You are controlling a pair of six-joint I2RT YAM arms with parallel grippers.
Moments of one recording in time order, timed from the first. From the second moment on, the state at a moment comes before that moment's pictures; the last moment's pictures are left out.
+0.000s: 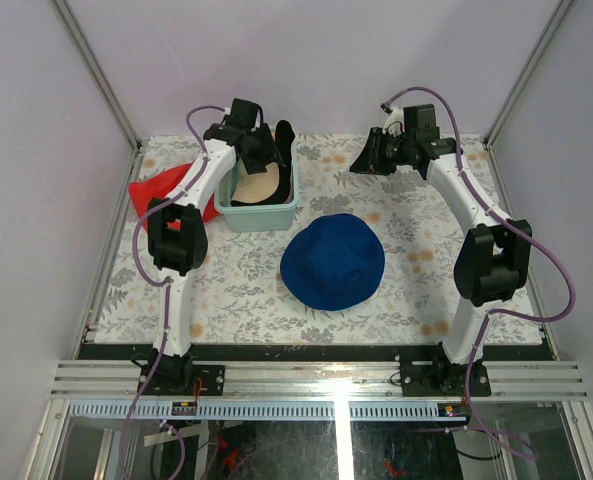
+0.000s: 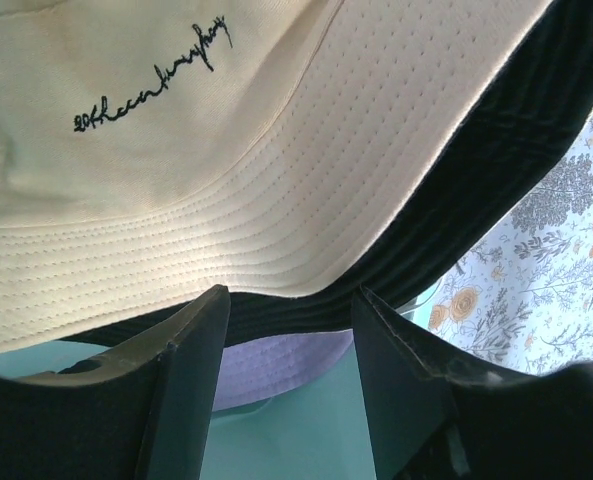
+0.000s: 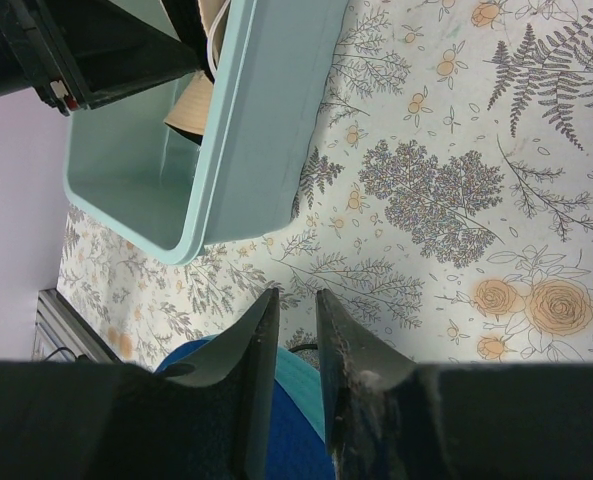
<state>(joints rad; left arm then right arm) -0.24 2.26 2.17 -0.76 0.13 -0.64 0.20 1.87 1.70 -0.53 -0.57 0.34</state>
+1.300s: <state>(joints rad) -0.13 2.04 2.52 -0.43 0.25 -0.61 0.20 1.73 1.61 -0.50 -0.65 0.39</state>
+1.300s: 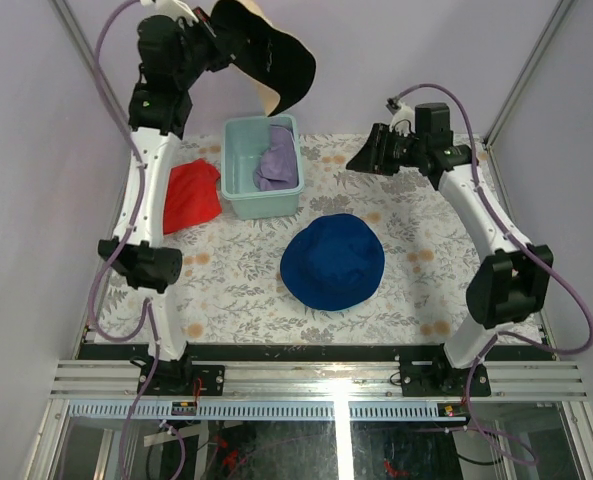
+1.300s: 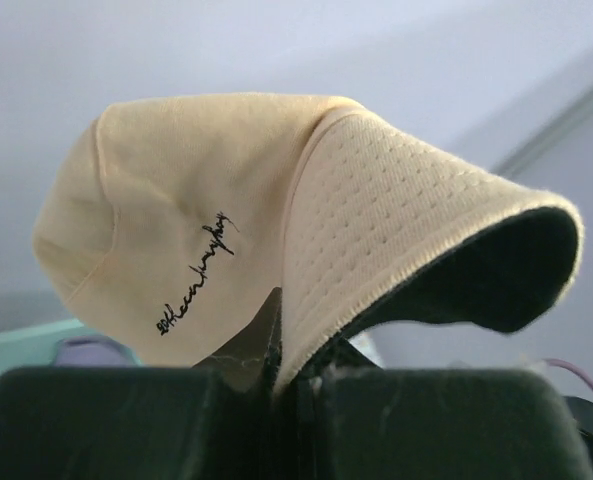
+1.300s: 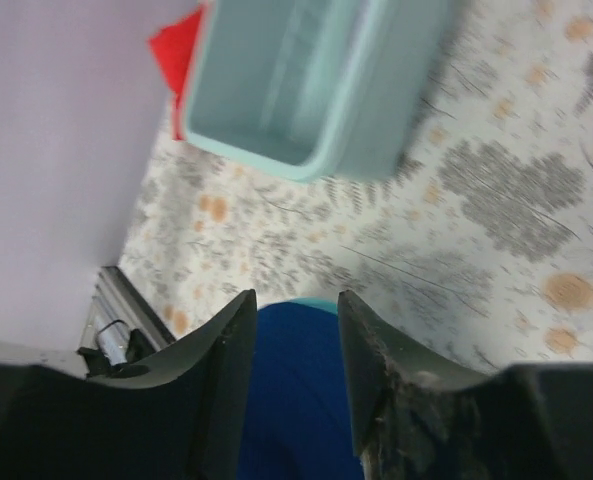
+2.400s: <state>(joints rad) -0.51 1.87 2.34 -0.67 0.40 -0.56 0.24 1.27 1.81 -0.67 -0.42 0.47</state>
